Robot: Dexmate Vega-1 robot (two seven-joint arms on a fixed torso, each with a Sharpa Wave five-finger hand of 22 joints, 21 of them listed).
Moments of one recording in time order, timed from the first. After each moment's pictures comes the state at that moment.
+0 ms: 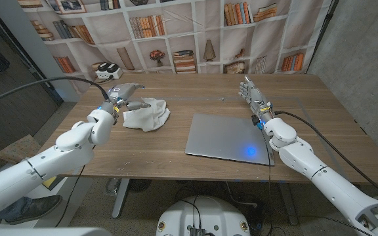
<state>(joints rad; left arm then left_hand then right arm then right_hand) 1.02 1.07 0.43 -2.01 0.55 0.46 0.22 0.73 -0.11 0.20 -0.14 0.29 0.36 -0.10 0.24 0.19 0.37 -0.15 0.21 0.19 0.32 -0.04 0.20 0.18 0.30 0.02 0.29 0.18 -0.91 -0.55 -0.41 -1.52 0.52 0.21 -0.11 0.27 0.03 0.16 -0.06 0.19 0.10 0.09 0.20 0.18 0.09 0.13 0.22 0.18 0.03 0.08 0.19 0.18 0.12 -0.02 0.20 0.18</state>
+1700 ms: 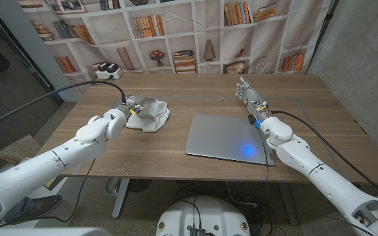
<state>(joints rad) 0.81 0.99 0.62 -1.84 0.69 0.37 -0.04 0.78 -0.12 0.18 -0.14 0.29 0.30 -0.12 0.21 0.19 0.32 -0.18 0.20 0.19 0.26 -0.04 0.19 0.18 0.23 0.04 0.24 0.18 -0.88 -0.54 -0.44 -1.52 0.51 0.17 -0.11 0.28 0.04 0.16 -0.07 0.19 0.11 0.09 0.20 0.18 0.09 0.13 0.22 0.18 0.03 0.08 0.19 0.18 0.12 -0.02 0.20 0.18</state>
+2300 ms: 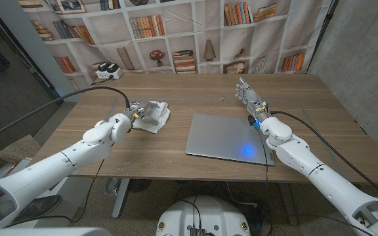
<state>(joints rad) 0.78 0.92 0.67 -1.73 0.63 0.34 -0.03 0.97 -0.02 0.24 -0.16 0.28 0.35 -0.07 0.22 0.20 0.39 -0.15 0.22 0.20 0.36 -0.04 0.21 0.18 0.47 0.03 0.30 0.18 -0.89 -0.55 -0.44 -1.53 0.51 0.15 -0.13 0.28 0.04 0.16 -0.07 0.19 0.11 0.09 0.20 0.18 0.09 0.12 0.22 0.18 0.03 0.08 0.19 0.18 0.12 -0.02 0.20 0.18</state>
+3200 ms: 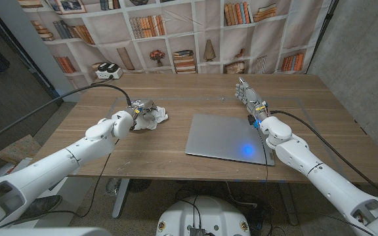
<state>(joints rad) 0.74 0.89 0.68 -1.70 0.53 0.32 -0.01 1.29 0.08 0.36 -0.14 0.18 0.95 -0.02 0.48 0.30 0.99 -0.14 0.36 0.29 1.02 -0.16 0.28 0.19 0.99 -0.13 0.48 0.17 -0.88 -0.54 -0.44 -1.51 0.51 0.16 -0.12 0.30 0.05 0.16 -0.08 0.19 0.11 0.09 0.20 0.18 0.09 0.12 0.22 0.18 0.03 0.08 0.18 0.18 0.12 -0.02 0.20 0.18</state>
